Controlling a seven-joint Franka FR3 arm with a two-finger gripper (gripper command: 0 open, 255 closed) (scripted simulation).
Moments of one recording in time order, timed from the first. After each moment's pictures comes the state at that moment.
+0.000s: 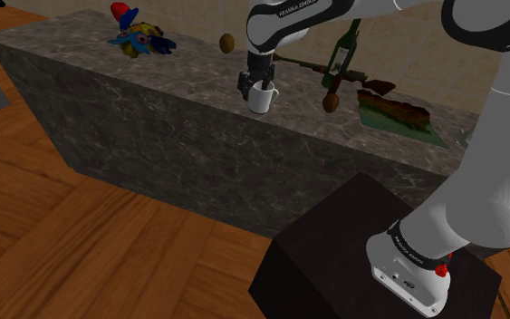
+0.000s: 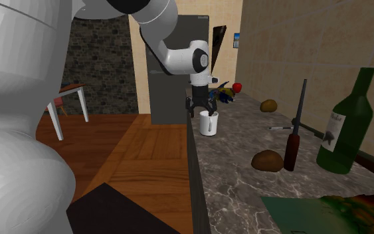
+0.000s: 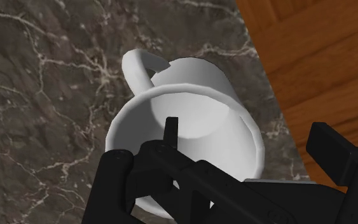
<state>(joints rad) 0.07 0.39 0.00 -1.75 -0.08 2.14 0.03</state>
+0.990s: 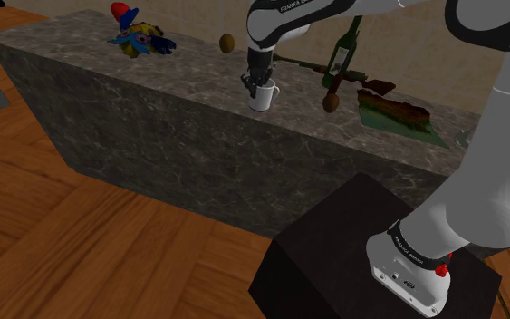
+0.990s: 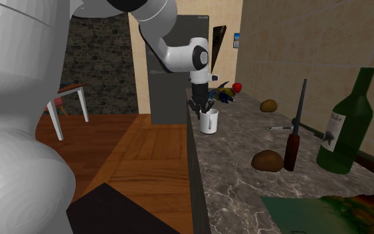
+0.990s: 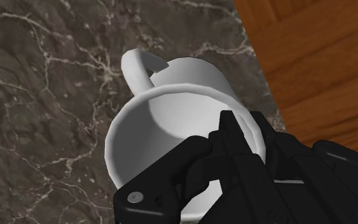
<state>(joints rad) 0.07 0.38 0.00 -1.74 -0.08 2.12 0.03</state>
